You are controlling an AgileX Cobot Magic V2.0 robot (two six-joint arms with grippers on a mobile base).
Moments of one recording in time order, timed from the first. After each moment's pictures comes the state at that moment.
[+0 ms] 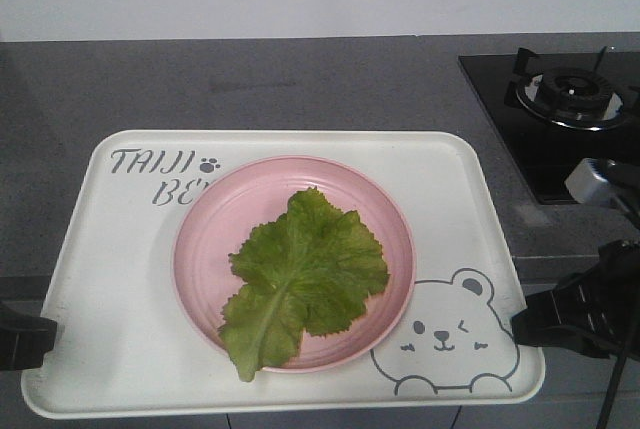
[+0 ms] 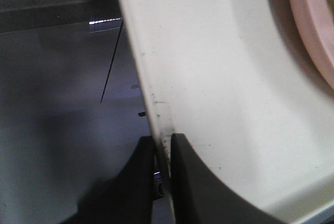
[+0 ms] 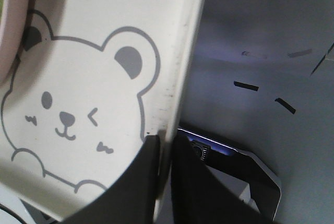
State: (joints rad) left arm -0.22 0.86 -0.78 -0.30 0.98 -0.02; right arm 0.05 1.08 -0.84 0.58 1.10 -0.35
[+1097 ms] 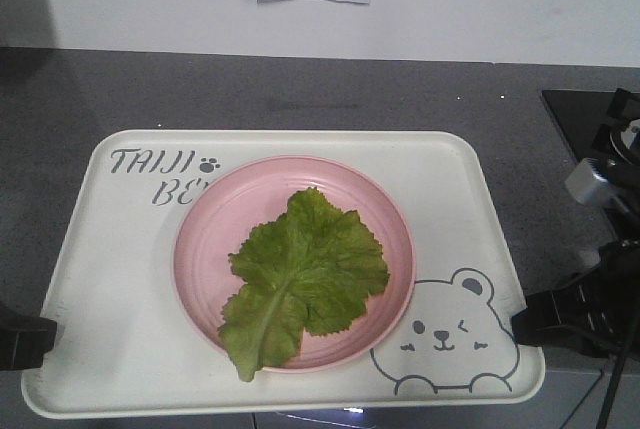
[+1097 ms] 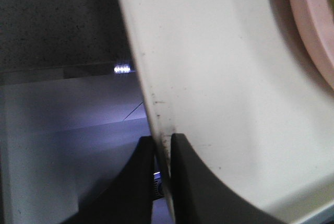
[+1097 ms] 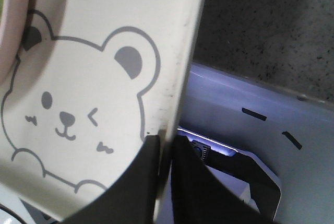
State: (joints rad) left arm -0.22 0.86 -0.78 -0.30 0.98 -0.02; right arm 0.05 1.08 -0.84 0.58 1.10 -0.35
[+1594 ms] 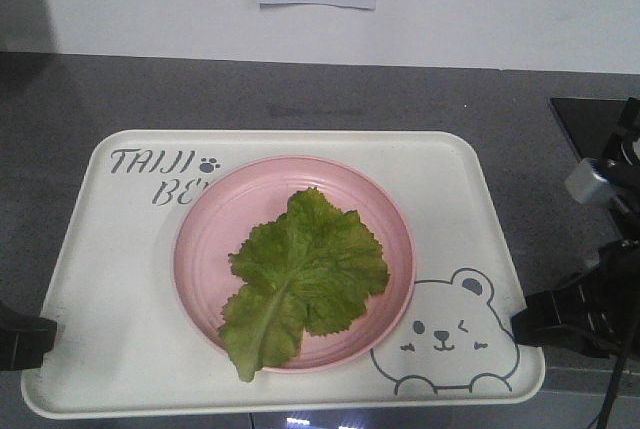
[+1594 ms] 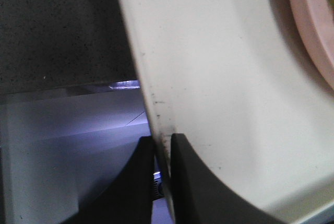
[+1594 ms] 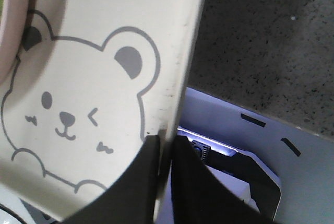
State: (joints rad) left arm -0.22 0.86 -0.78 -0.30 0.98 -0.02; right arm 0.05 1.08 -0.84 0.58 1.10 -0.35
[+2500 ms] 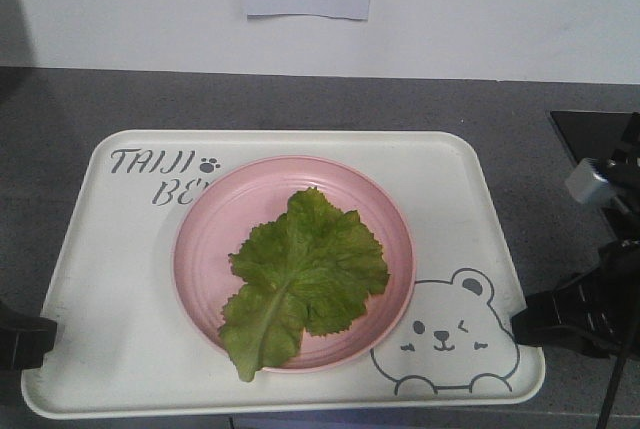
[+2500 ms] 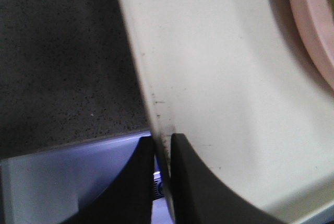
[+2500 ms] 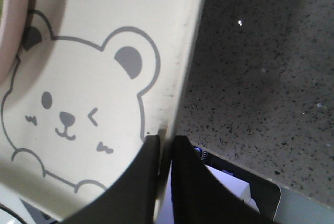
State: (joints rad) left arm -0.22 0.86 -0.78 -0.30 0.98 -0.02; right arm 0.05 1.08 -0.84 0.58 1.10 -0.35
